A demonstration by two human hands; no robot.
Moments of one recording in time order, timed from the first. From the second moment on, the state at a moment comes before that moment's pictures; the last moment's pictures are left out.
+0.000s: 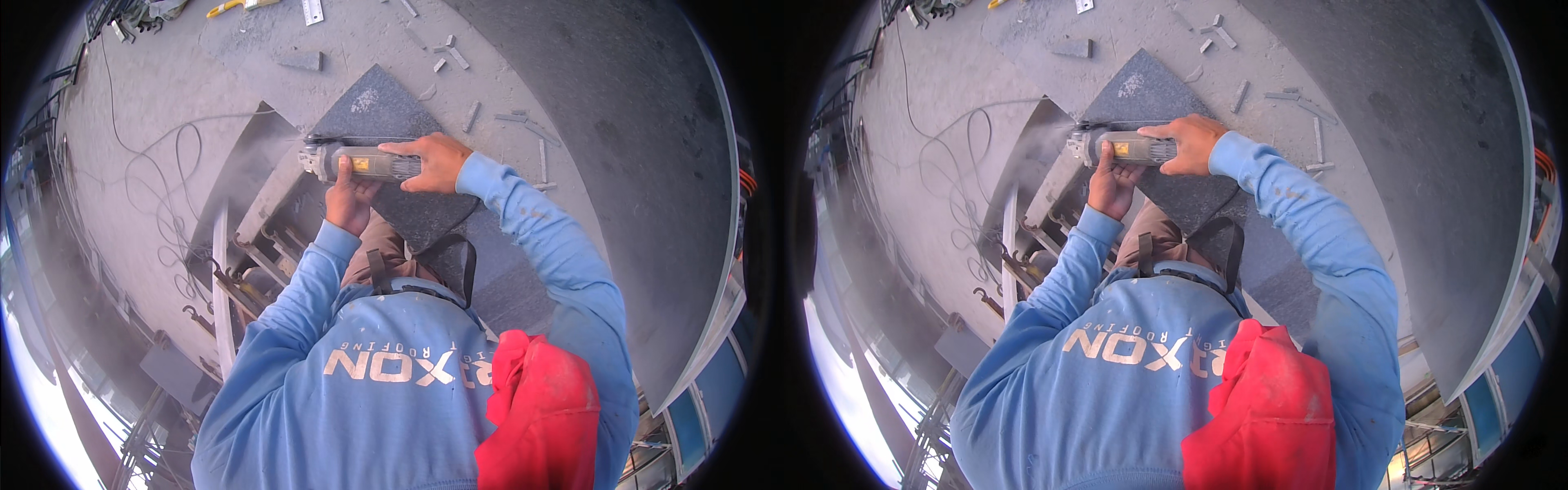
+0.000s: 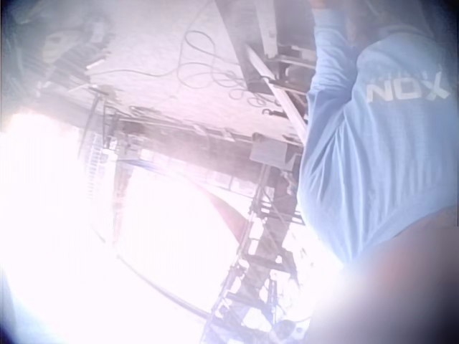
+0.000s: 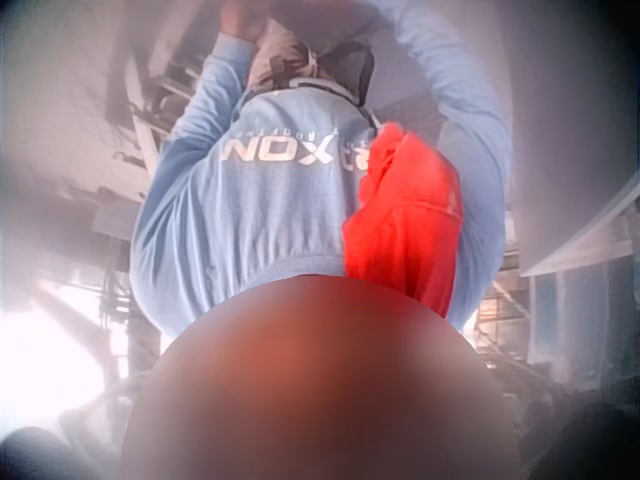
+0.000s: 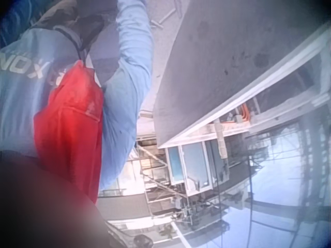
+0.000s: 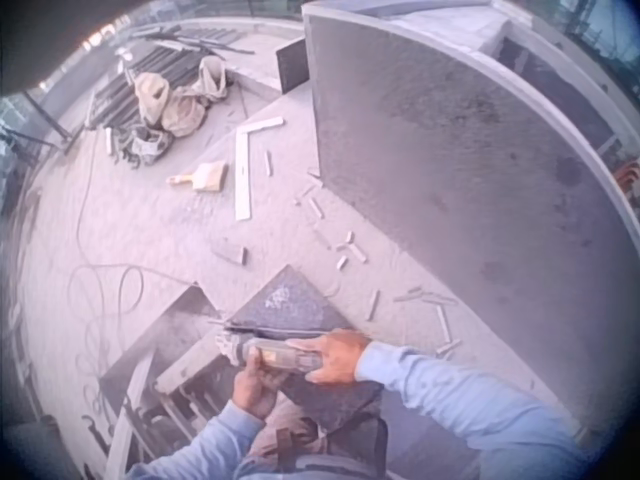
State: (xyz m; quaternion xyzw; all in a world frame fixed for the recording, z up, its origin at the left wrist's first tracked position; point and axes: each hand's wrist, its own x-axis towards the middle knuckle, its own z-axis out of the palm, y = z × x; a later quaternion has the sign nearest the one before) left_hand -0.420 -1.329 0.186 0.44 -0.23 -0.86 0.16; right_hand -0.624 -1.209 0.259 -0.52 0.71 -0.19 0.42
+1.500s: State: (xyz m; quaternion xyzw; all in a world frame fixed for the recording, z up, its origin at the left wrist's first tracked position) left_hand -0.422 -1.325 0.200 0.44 -0.22 -0.85 0.16; right_hand -0.625 -1.205 0.271 -0.53 0.71 -0.19 0.42
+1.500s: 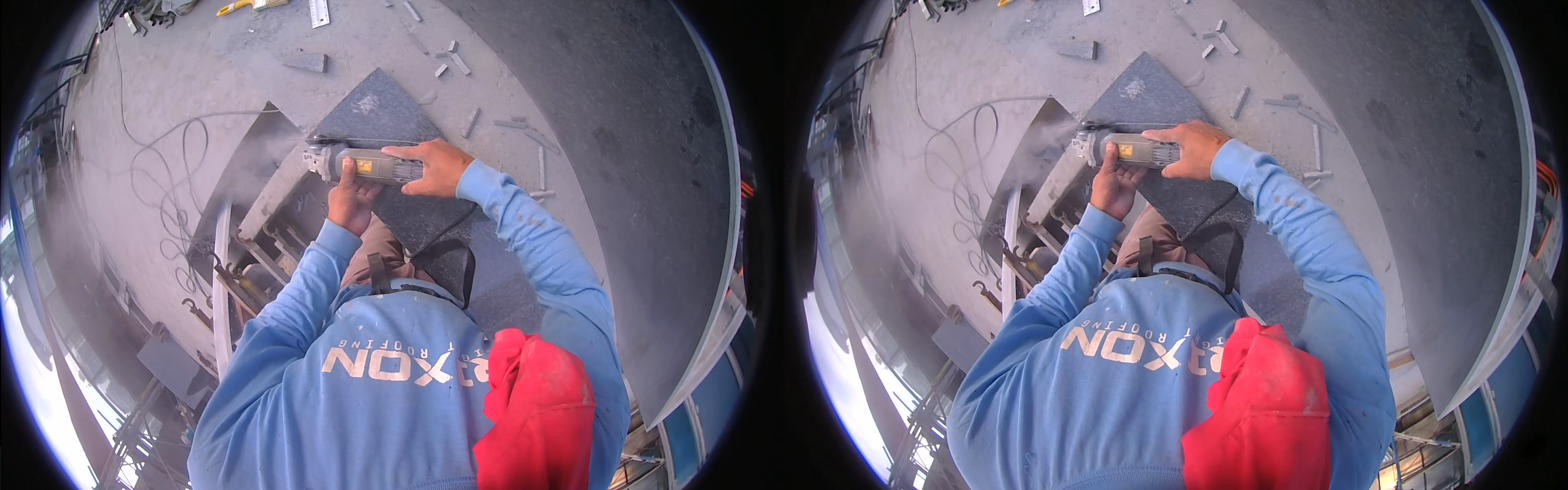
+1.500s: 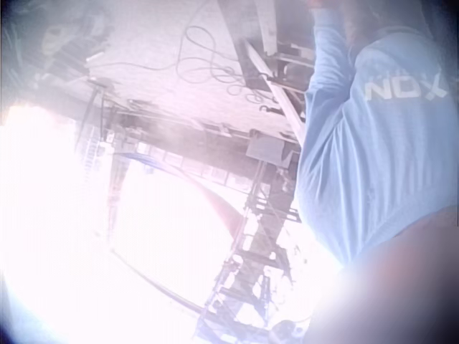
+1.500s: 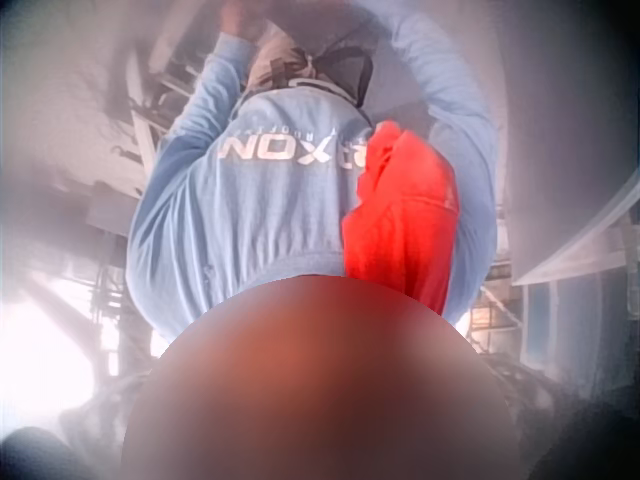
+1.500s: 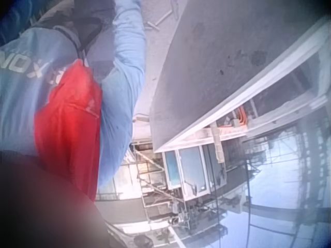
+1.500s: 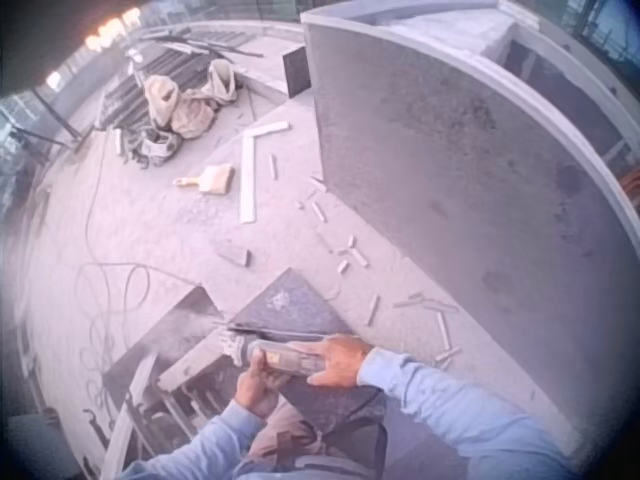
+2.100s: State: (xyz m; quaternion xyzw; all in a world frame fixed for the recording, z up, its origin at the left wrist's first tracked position) left_hand -0.439 -1.298 0.203 0.44 -0.22 -0.86 0.16; right_hand -0.641 -1.179 0.277 -0.51 0.72 -0.20 0.43
